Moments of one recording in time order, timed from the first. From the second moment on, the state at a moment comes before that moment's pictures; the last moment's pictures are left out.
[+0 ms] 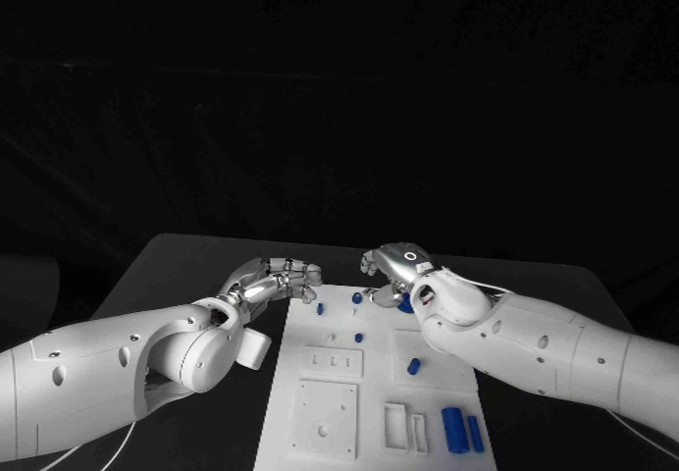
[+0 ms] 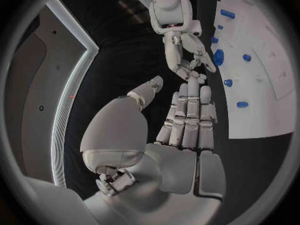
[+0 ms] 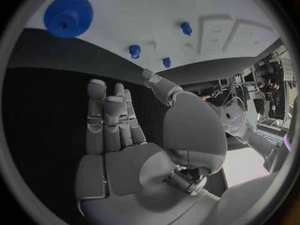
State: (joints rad) left arm 1.35 -0.84 -0.21 1.56 -0.05 -0.33 0.38; left_hand 1.13 -0.13 0.51 -0.17 0.09 0.79 0.18 0.32 0.44 1.14 0.13 0.12 0.07 1.02 0.07 0.51 0.53 0.04 0.77 -0.03 0.52 1.29; right arm 1.25 -0.51 -0.05 1.18 -1.77 -0.50 -0.22; right_hand 1.13 -0.29 0.72 -0.19 0.05 0.89 0.16 0.37 0.37 1.17 0.10 0.07 0.09 1.30 -0.01 1.23 0.66 0.21 1.29 0.00 0.62 1.31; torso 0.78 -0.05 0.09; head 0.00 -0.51
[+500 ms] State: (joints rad) left arm 1.35 -0.85 -0.21 1.53 -0.05 -0.32 0.38; left_hand 1.13 -0.13 0.51 -0.17 0.09 0.79 0.18 0.32 0.44 1.14 0.13 0.12 0.07 1.02 0.07 0.51 0.53 0.04 0.77 -0.03 0.52 1.29; right arm 1.29 -0.72 -0.02 1.25 -1.48 -0.36 -0.13; right_hand 1.11 -0.26 0.59 -0.19 0.13 0.86 0.14 0.34 0.36 1.38 0.02 0.48 0.55 1.30 -0.09 1.27 0.68 0.22 1.33 -0.02 0.62 1.31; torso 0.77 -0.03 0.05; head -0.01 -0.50
